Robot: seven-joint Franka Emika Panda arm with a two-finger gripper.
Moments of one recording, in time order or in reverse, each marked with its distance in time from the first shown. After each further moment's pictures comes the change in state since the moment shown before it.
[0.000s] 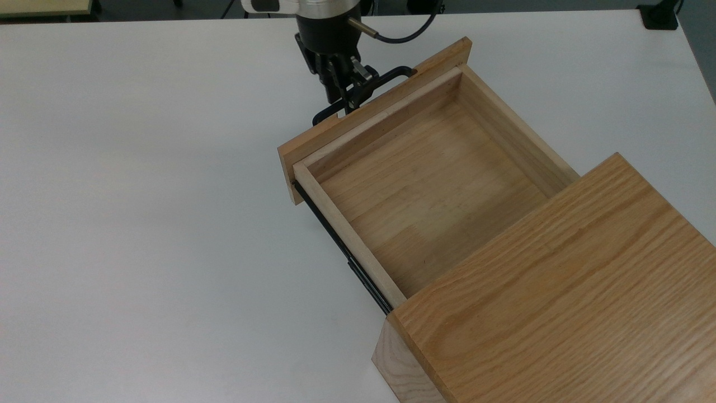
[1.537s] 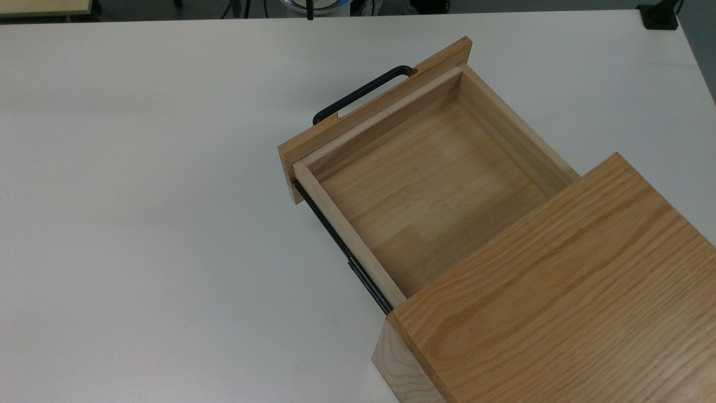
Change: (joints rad) arm 0.057 -0.160 -0.157 0.054 -0.092 -0.256 -0.900
